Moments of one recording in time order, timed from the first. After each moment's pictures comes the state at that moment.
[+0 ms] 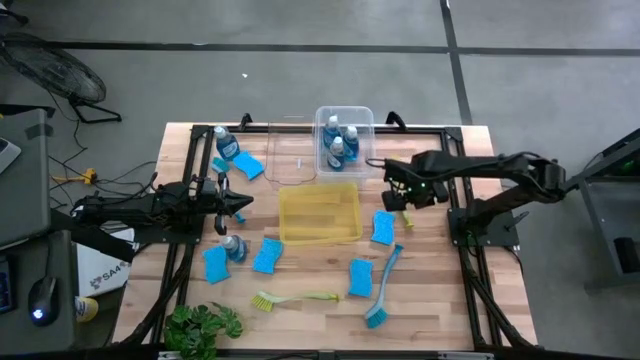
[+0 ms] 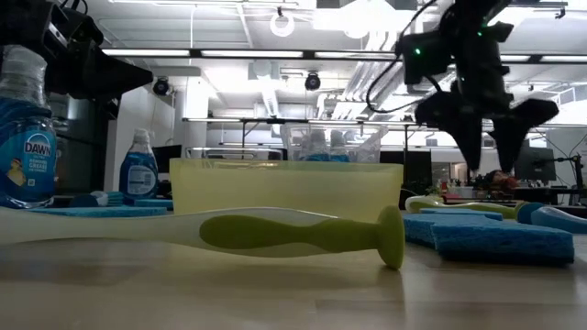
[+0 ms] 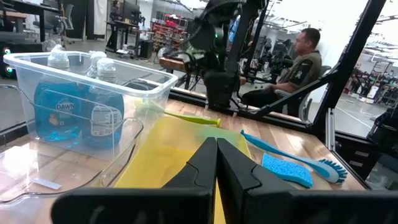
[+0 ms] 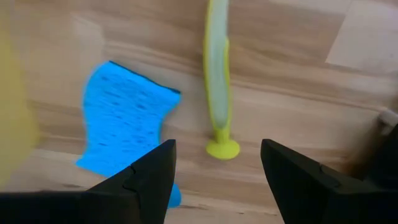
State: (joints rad) left arm 0.00 0.01 0.01 0.03 -0.13 -0.21; right arm -0.30 1.37 0.87 -1.07 -0.13 1.10
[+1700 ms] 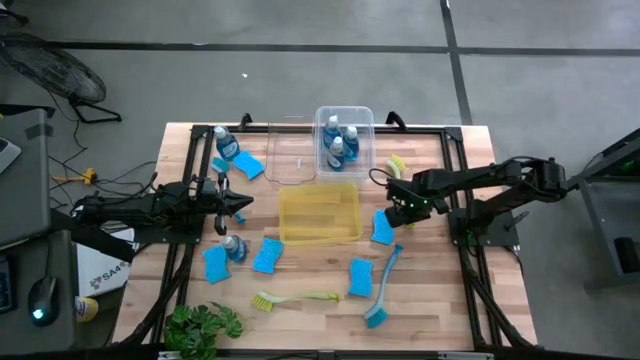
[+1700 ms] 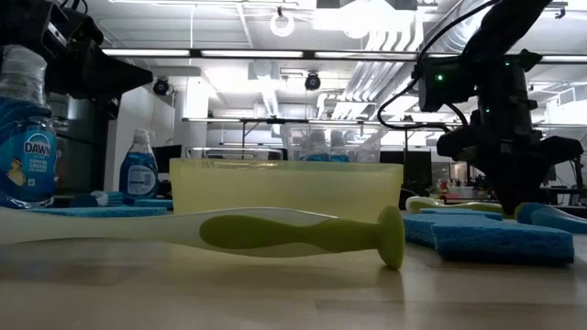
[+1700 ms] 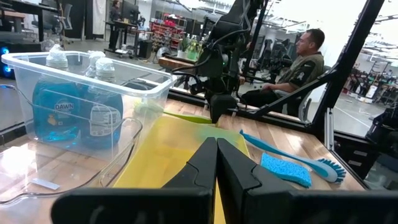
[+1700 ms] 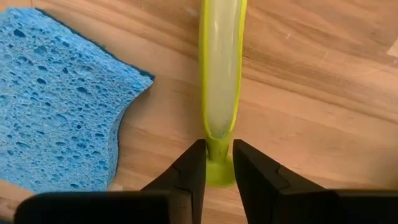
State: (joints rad) left arm 0.00 0.01 0.01 0.03 -0.13 -0.21; right arm -0.22 1.37 0.64 -0.82 -0.13 1.07
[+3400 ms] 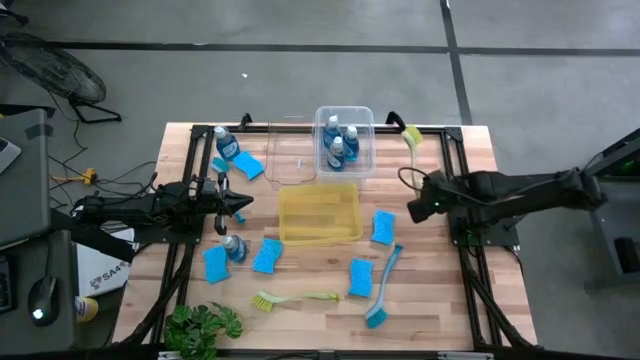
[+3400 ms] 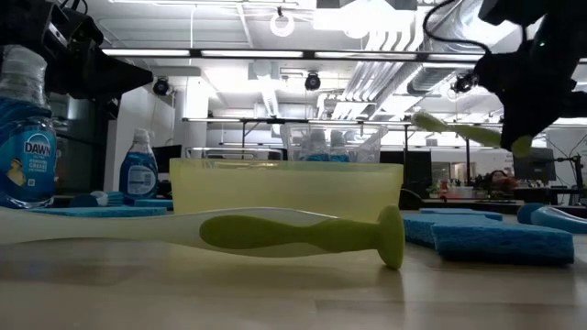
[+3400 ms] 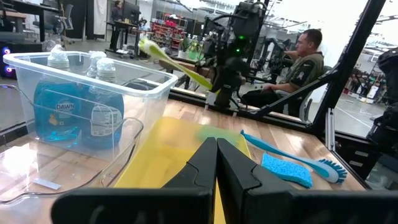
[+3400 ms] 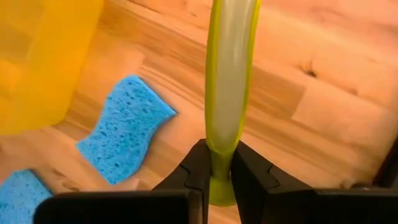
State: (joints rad) left arm 0.00 0.01 0.01 0.03 -0.13 -0.21; right arm -0.01 0.82 0.64 -1.02 0.24 1.11
